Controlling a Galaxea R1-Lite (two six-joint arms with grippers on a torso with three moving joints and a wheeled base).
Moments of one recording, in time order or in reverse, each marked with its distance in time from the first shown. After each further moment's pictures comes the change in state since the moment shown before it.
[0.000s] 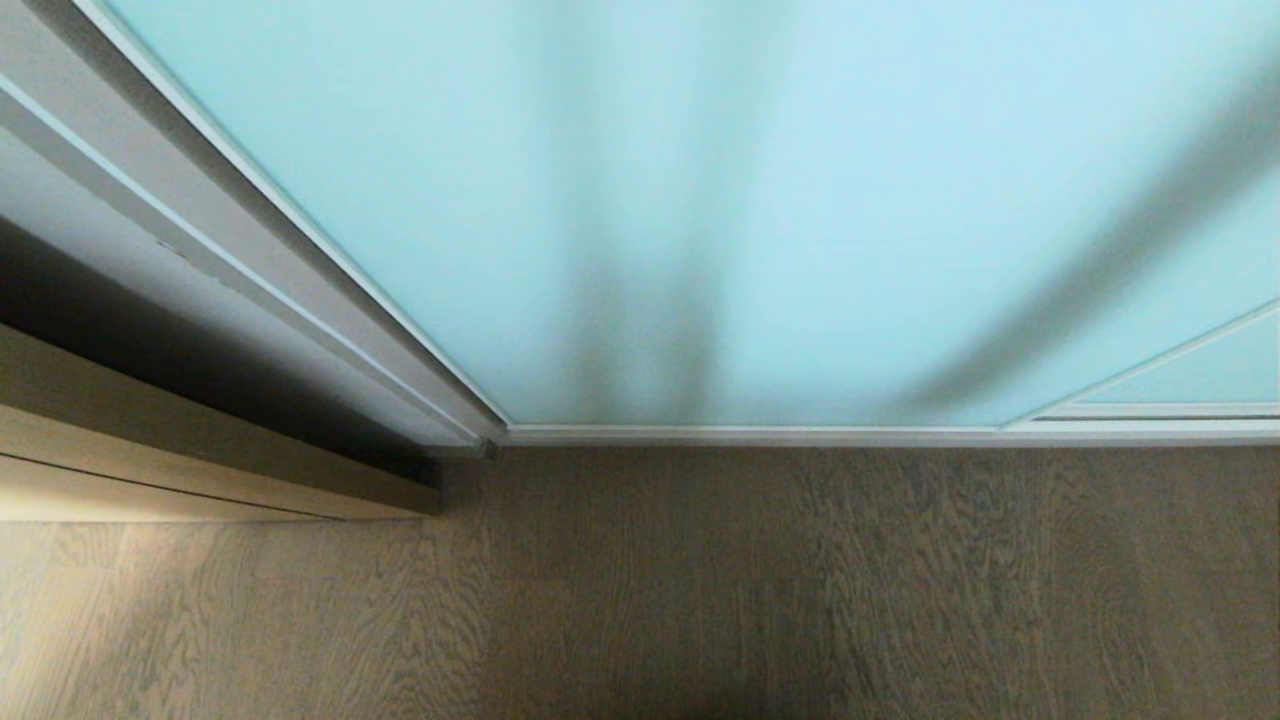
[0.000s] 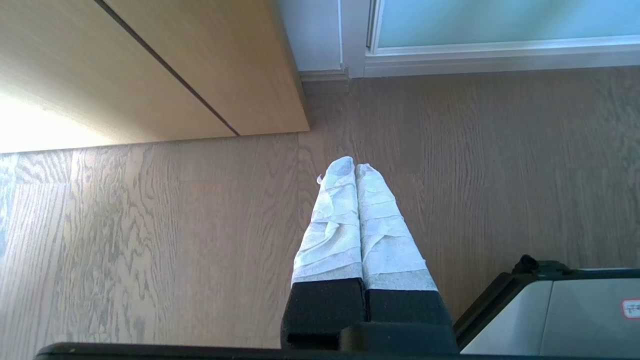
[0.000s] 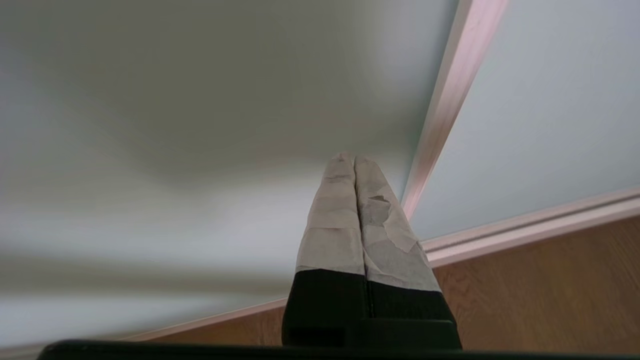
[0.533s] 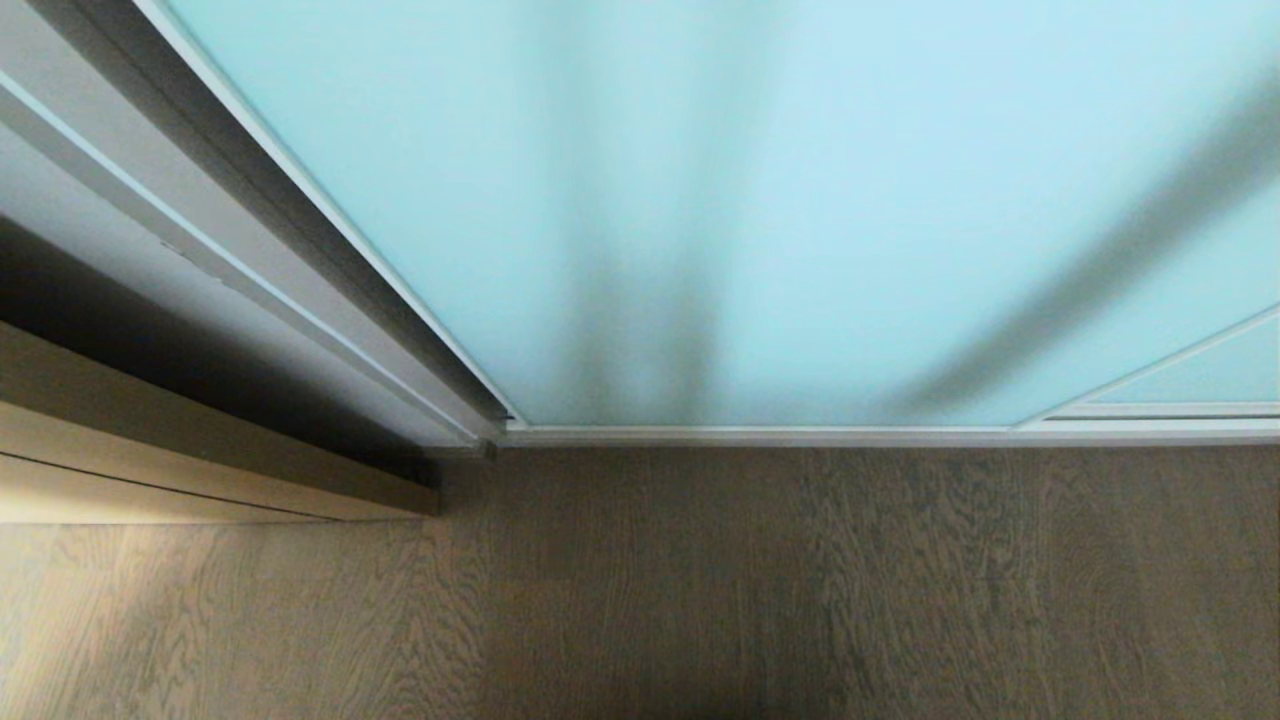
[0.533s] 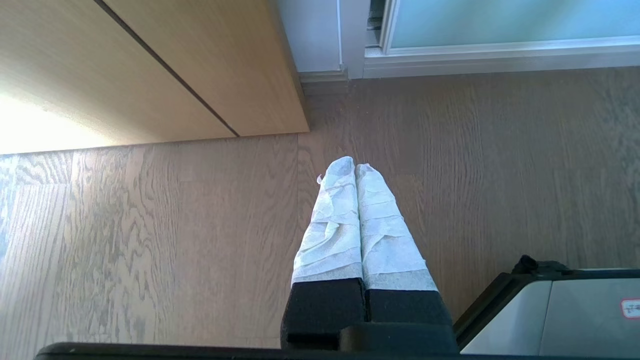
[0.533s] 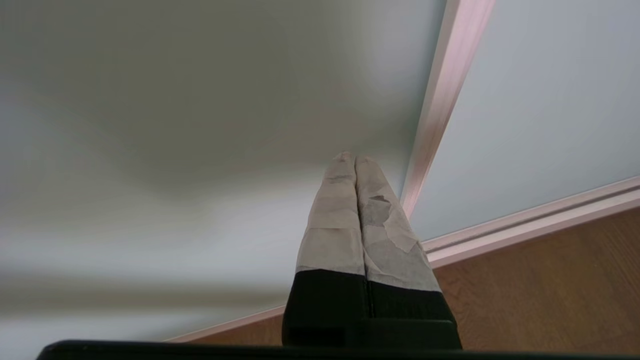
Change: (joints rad) left arm 0.000 0.000 0.000 0.000 0.000 0.000; right arm 0.028 0.081 -0.023 -0.036 -0.011 0.001
